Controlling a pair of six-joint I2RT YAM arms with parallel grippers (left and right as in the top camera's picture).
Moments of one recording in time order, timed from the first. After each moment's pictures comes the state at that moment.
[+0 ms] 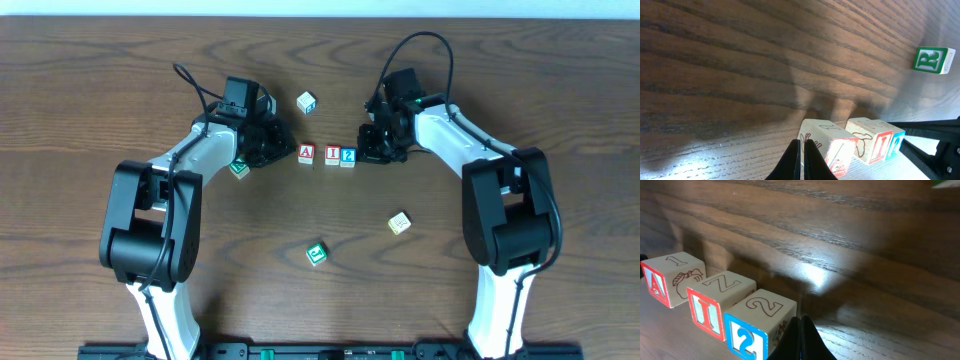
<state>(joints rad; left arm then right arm) -0.22 2.02 1.25 -0.37 0.52 -0.57 0.28 2.15 1.46 -0.67 -0.43 0.31</state>
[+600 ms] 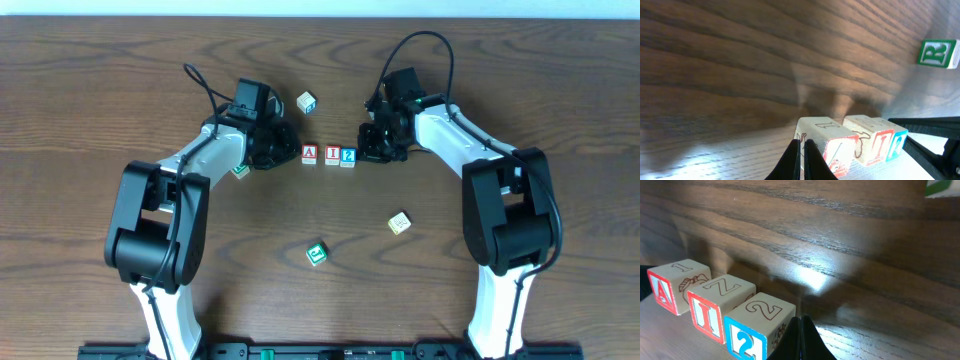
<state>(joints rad) -0.27 2.02 1.25 -0.37 0.48 -0.60 0.28 2.15 1.46 -0.66 -0.43 0.31</state>
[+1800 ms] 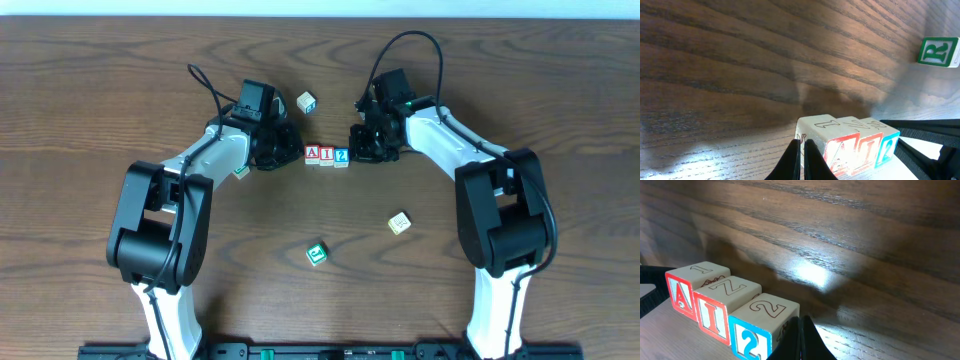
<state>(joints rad) -0.28 2.02 1.25 -0.37 0.47 -0.62 0.32 2.15 1.46 -0.62 -0.42 0.31</state>
